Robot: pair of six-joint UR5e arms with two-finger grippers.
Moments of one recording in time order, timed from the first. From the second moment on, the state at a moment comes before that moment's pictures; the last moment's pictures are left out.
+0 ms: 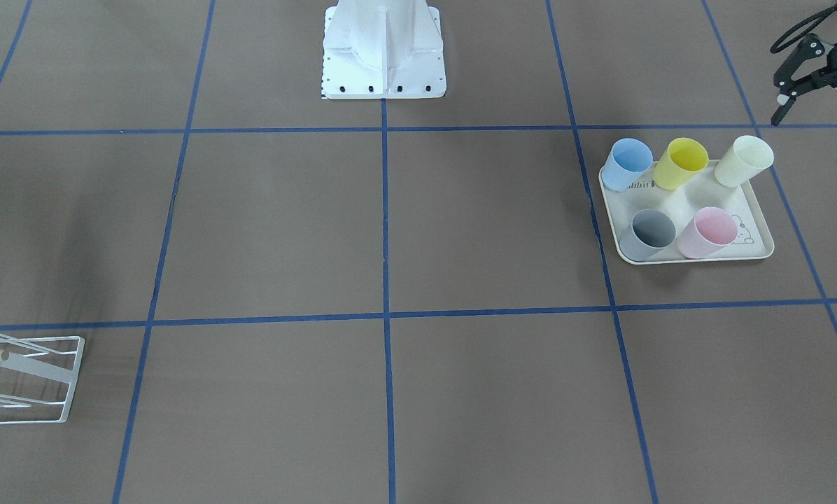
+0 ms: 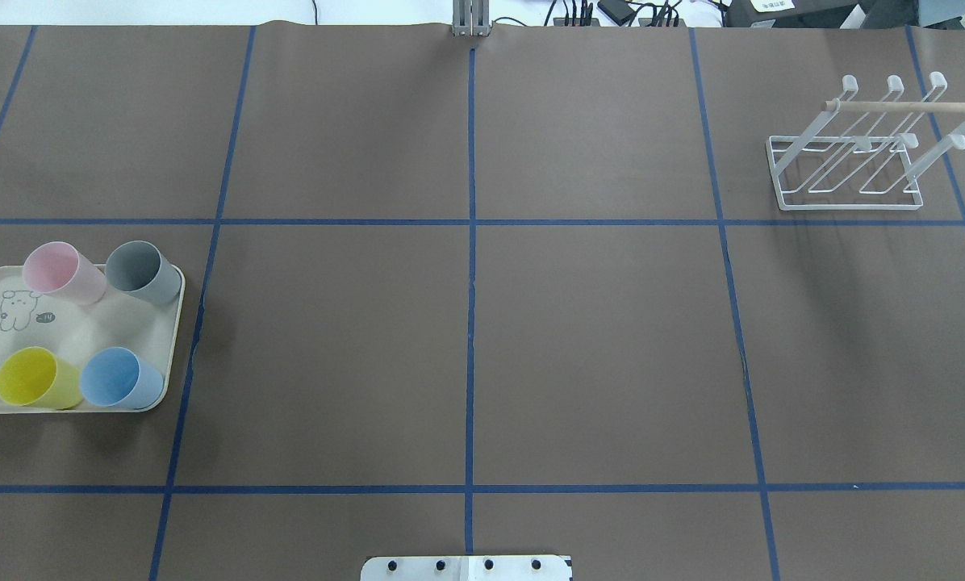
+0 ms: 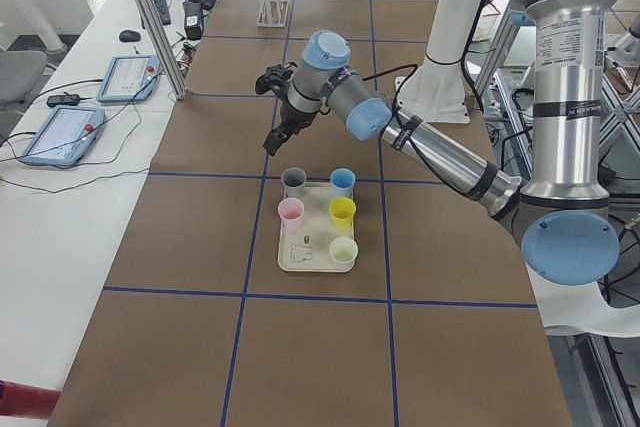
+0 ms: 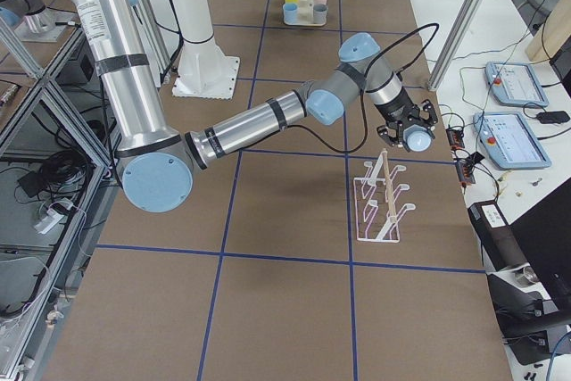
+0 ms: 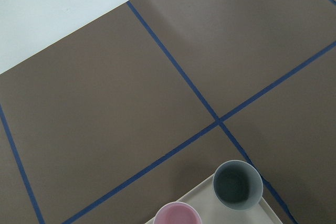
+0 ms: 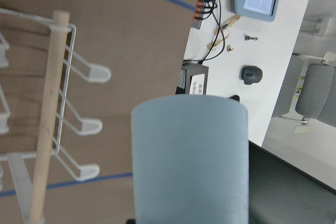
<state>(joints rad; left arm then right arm) -1.29 -1.51 -2.18 -1.81 -2.23 -0.14 1.33 -1.31 1.74 -1.20 1.71 -1.17</state>
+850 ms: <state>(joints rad) -1.29 -1.50 -2.18 -1.81 -2.23 -0.15 1.20 -1.33 1.68 -1.20 1.44 -1.53</state>
